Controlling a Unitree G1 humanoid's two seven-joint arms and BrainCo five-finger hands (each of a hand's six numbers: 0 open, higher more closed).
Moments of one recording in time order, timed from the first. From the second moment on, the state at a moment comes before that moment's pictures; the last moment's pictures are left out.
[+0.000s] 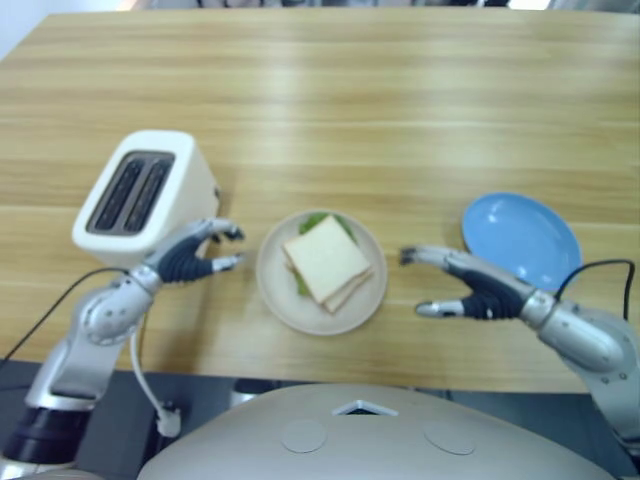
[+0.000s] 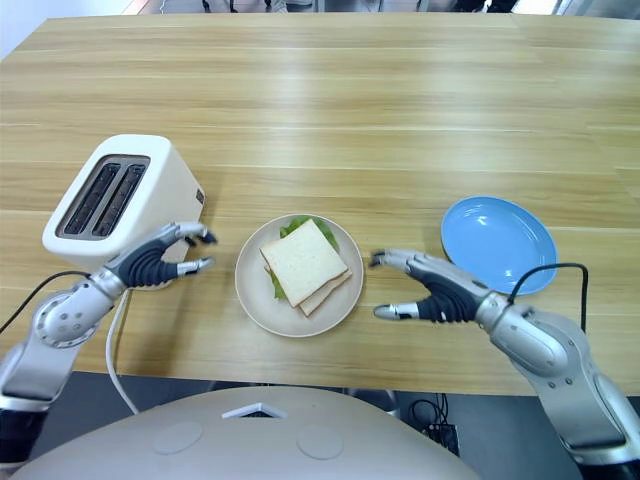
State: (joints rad) left arm 0.36 0.76 0.05 -0.36 0.16 -0.18 -0.50; right arm 0.59 -0.86 -0.14 -0.55 -0.14 -0.20 0.58
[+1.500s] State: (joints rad) left arm -0.34 0.42 -0.39 0.41 0.39 -0.21 -0.42; right arm -0.05 -0.54 0.18 0.23 -0.24 -0.27 0.44
